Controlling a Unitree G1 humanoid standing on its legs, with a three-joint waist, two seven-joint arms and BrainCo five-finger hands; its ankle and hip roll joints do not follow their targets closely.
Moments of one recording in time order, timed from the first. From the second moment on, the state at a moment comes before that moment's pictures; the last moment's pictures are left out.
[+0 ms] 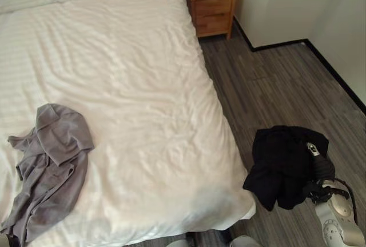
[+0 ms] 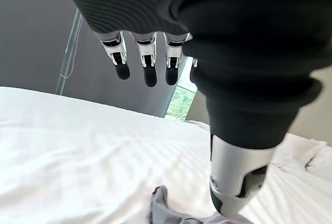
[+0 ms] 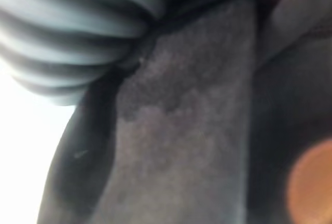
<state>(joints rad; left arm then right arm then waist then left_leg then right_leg) -0.26 1.11 0.28 1.14 0.06 -0.04 0.24 0.17 -0.40 -0.09 0.05 0.59 -0.13 -0.03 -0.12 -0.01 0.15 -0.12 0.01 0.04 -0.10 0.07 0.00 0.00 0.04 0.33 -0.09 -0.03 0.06</state>
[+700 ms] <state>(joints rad) -0.44 0.99 0.18 1.03 0.02 -0.07 0.31 0.06 -0.41 -0.07 0.01 0.63 -0.14 -0.08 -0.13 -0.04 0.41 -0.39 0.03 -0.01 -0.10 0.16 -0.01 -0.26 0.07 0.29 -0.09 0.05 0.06</state>
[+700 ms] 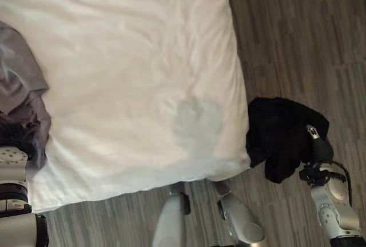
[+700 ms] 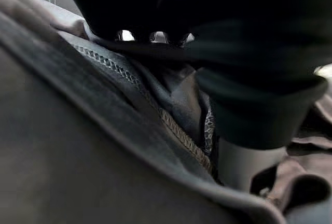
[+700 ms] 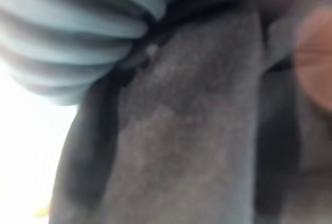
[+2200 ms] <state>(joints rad) -0.34 0.43 0.04 0.35 -0.82 -0.22 0.21 0.05 -0.31 -0.07 0.02 0.57 -0.13 -0.12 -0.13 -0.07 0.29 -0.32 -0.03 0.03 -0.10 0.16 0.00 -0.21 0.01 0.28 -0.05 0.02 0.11</state>
